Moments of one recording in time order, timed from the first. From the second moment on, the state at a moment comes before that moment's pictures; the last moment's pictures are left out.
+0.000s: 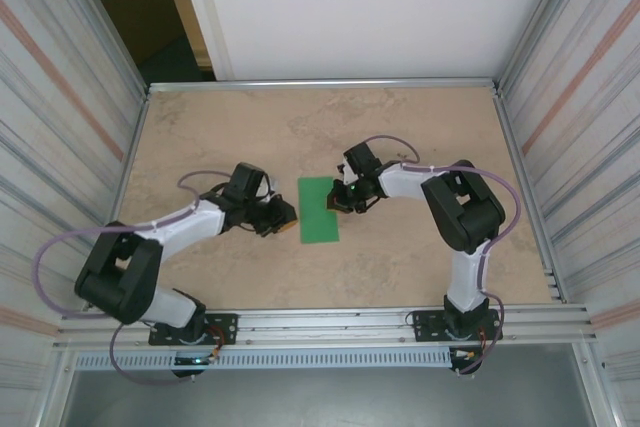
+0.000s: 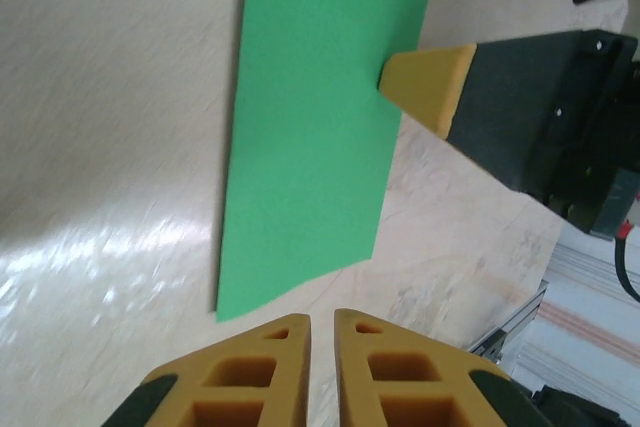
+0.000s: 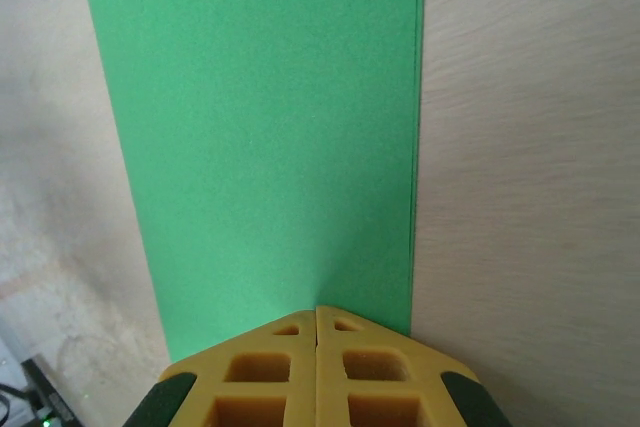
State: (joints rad) left arm -0.49 1.46 0.71 -0.22 0.54 -0.92; right arm 0.56 1.93 1.10 -0.28 -0.47 0.69
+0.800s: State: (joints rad) left arm -0.52 1.87 0.94 -0.01 0.56 -0.92; right arm 0.53 1.49 0.77 -0.35 -0.35 0.89
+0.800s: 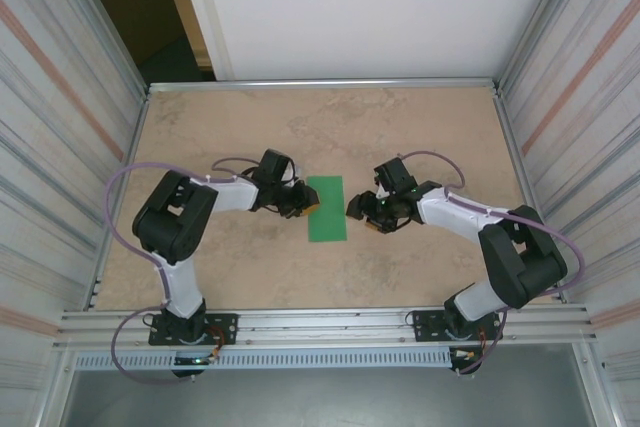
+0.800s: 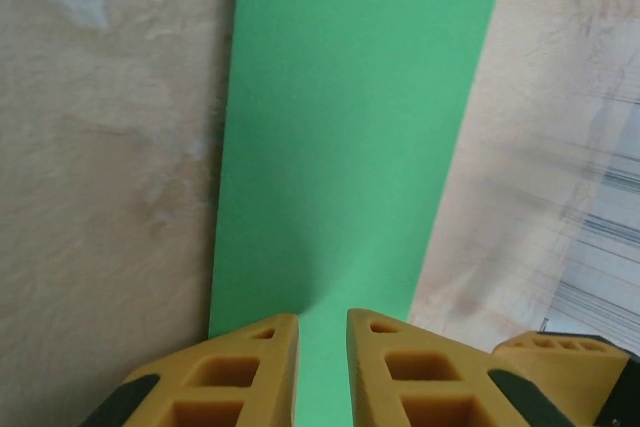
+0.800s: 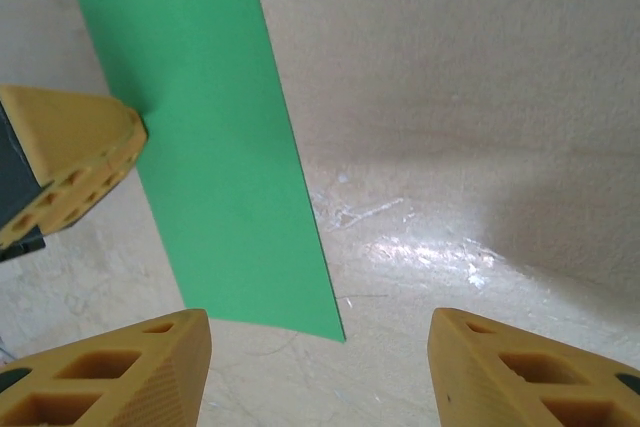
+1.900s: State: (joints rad) left arm -0.51 1.88 0.91 0.07 0.54 -1.08; right arm 0.59 1.63 0.79 -0.30 -0.47 0.97
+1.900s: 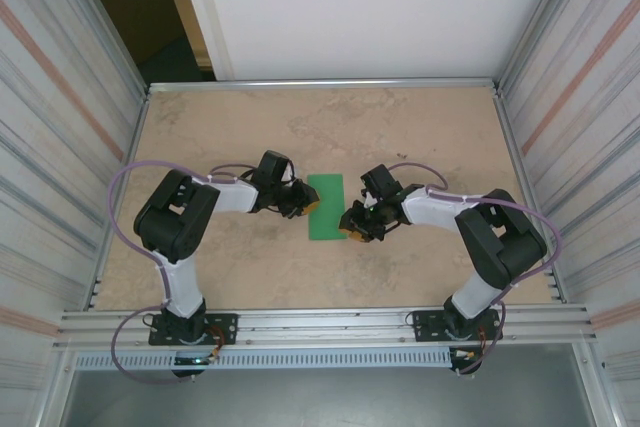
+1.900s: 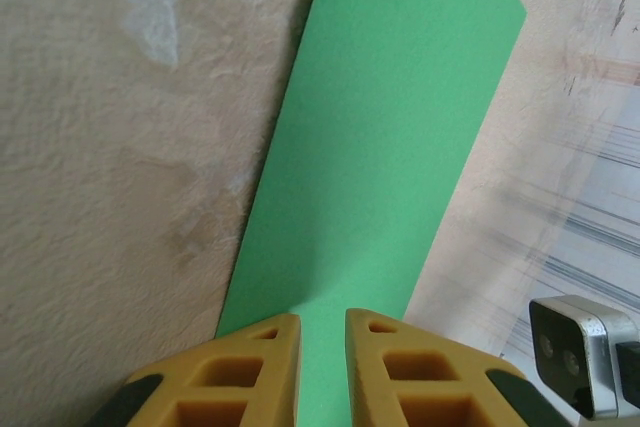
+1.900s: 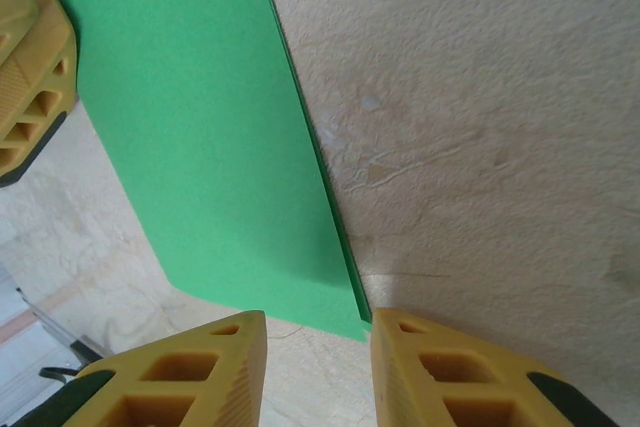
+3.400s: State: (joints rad) left arm -0.51 1.88 0.91 0.08 0.54 -1.08; right arm 0.61 1.63 0.82 -0.21 -0.46 0.96
